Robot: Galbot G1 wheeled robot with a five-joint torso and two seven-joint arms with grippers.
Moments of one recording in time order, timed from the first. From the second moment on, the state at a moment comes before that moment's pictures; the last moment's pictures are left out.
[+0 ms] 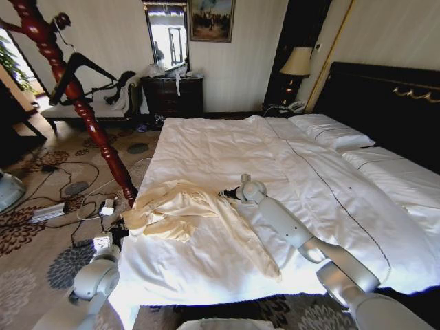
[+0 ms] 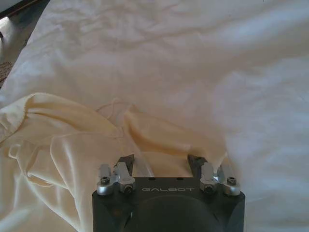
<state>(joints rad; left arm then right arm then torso) 1.53 -0.96 -0.61 -2.09 -0.57 0.41 -0.51 -0.37 1.16 -0.19 1.25 1.43 -0.74 0.46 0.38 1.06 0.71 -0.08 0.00</state>
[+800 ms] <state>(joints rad) 1.55 -0.96 -0.63 -2.11 -0.57 0.42 -0.52 -0.43 1.08 -0.19 1.40 1.55 -0.74 0.50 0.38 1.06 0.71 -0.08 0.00</state>
